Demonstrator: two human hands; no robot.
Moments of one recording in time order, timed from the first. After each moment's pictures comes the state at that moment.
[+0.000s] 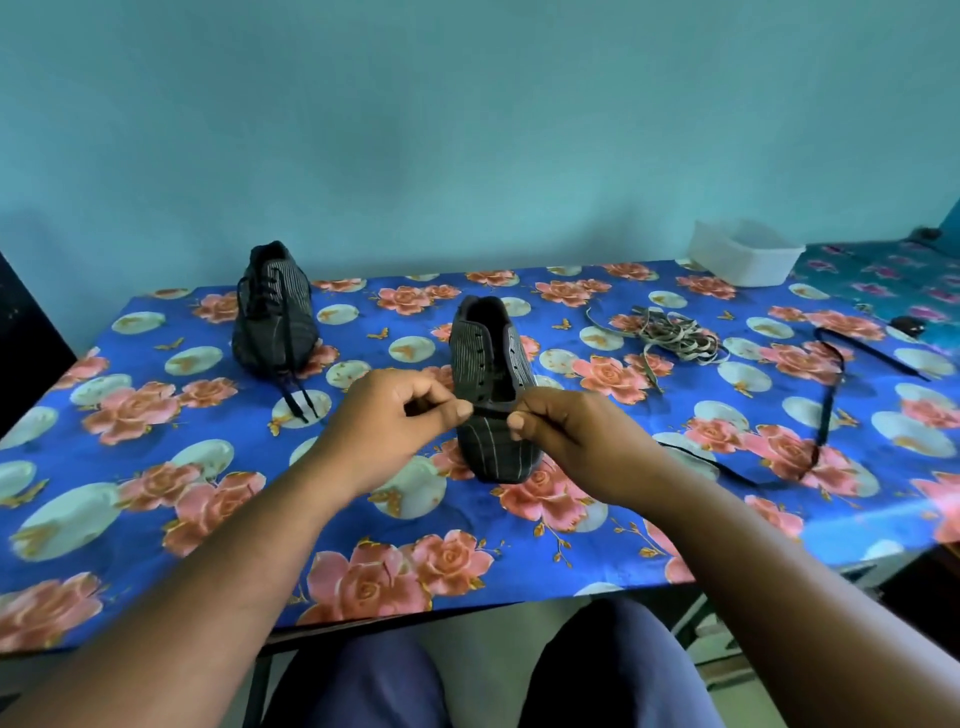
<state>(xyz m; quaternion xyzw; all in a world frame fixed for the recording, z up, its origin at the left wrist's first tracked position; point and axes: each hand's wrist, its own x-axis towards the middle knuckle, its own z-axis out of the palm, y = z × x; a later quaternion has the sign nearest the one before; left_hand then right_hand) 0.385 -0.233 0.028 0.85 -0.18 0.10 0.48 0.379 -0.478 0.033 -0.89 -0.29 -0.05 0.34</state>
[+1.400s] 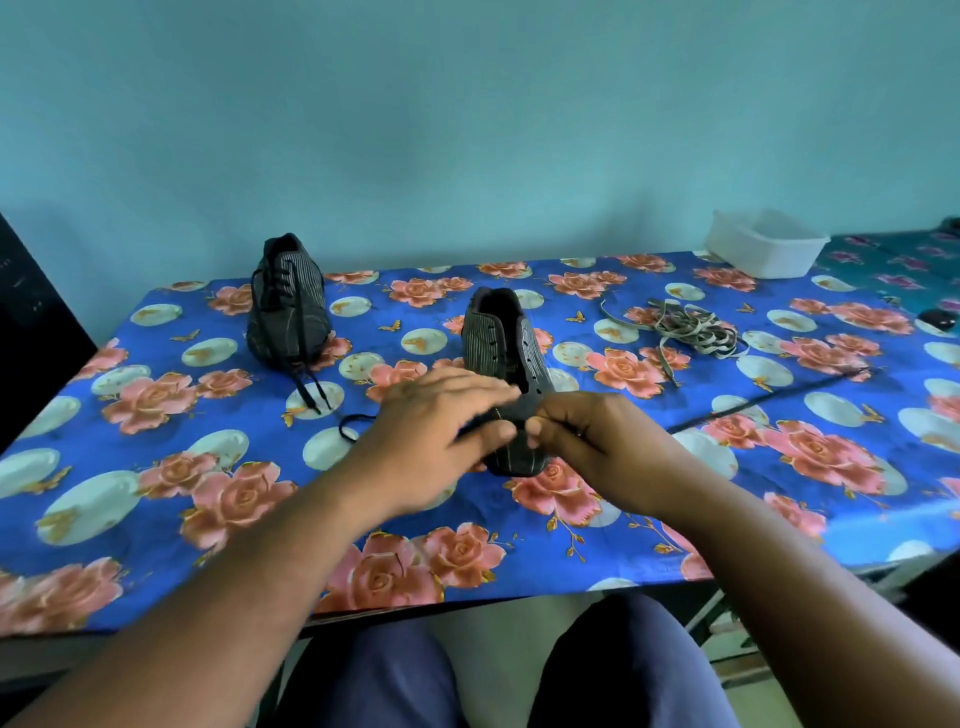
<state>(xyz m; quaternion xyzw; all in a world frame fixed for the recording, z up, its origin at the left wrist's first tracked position) 0.373 -0.247 0.028 0.92 -0.29 0.13 0.24 0.369 -0.483 0.032 -0.89 -0.30 -0.05 0.33</state>
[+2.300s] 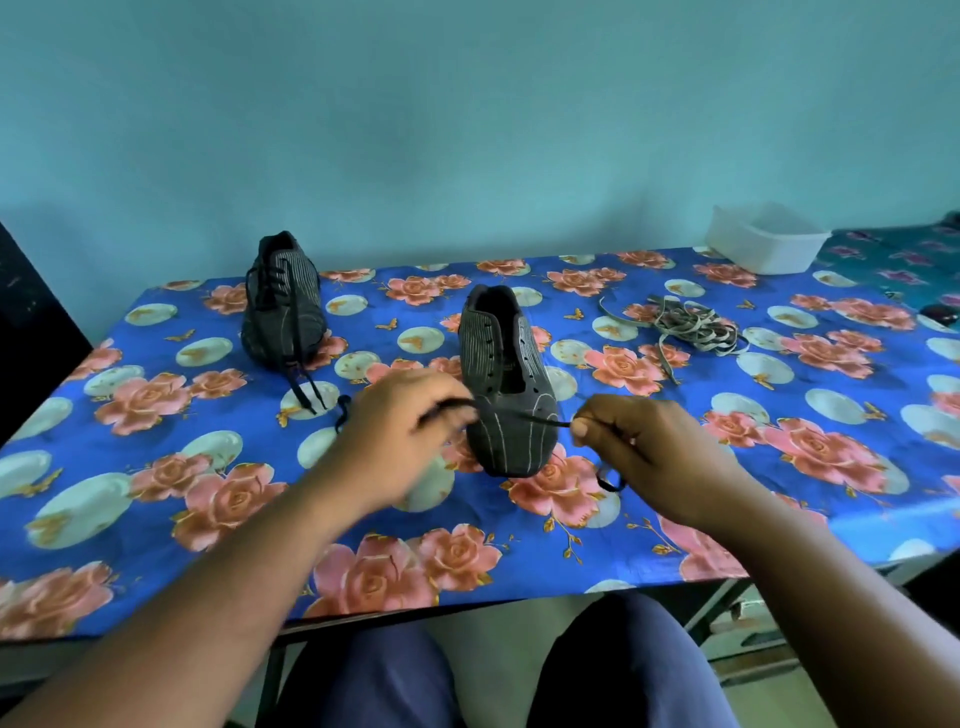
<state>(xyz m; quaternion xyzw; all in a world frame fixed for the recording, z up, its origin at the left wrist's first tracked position) 0.375 -0.234 0.023 0.88 -0.25 0.18 0.36 0.358 -0.517 0.029 -0.91 -0.25 -0.09 0.32</state>
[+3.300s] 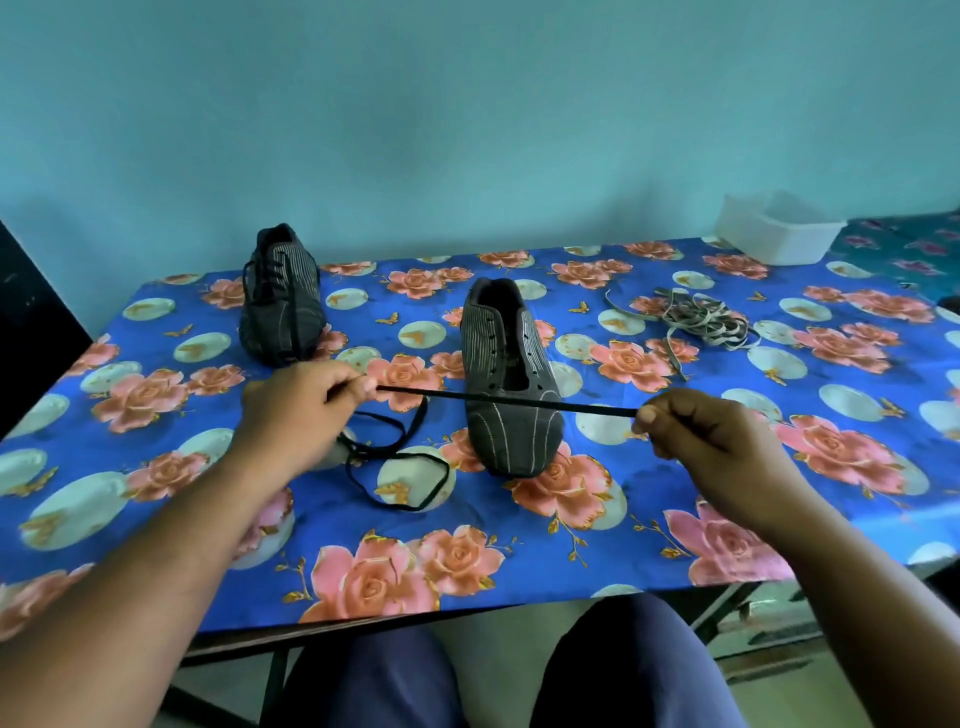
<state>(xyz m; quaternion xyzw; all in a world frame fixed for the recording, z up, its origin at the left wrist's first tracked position) 0.400 -0.159 0.013 0.96 -0.02 0.15 0.25 0.354 -0.548 0.020 -0.87 -0.12 -0.08 0.47</state>
